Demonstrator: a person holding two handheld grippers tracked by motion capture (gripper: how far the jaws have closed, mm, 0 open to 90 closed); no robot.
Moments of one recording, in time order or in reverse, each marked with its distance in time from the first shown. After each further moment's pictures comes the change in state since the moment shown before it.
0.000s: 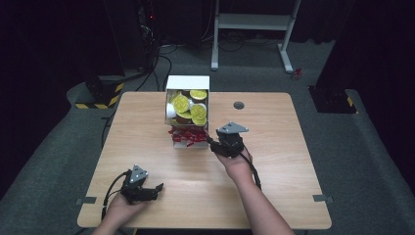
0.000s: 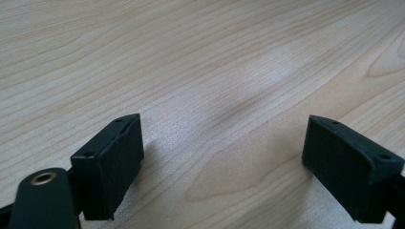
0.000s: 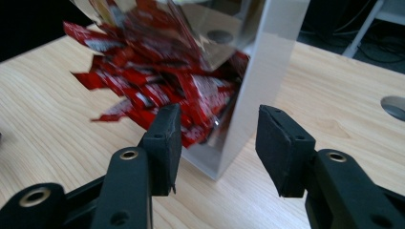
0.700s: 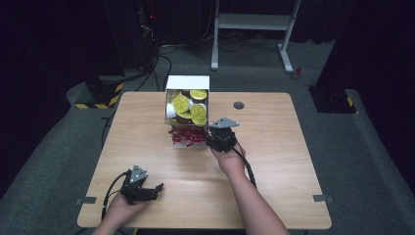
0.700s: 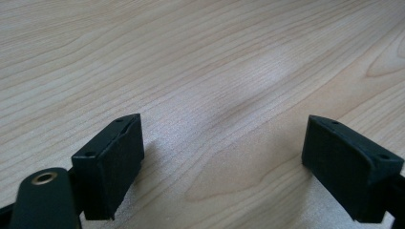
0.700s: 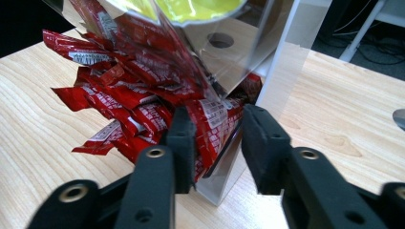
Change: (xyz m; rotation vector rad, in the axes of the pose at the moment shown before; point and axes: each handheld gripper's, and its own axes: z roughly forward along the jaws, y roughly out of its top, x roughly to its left) left arm 0.000 0.000 0.000 -0.001 0.003 0.006; right arm 0.004 0.013 0.026 0.011 -0.013 -0.025
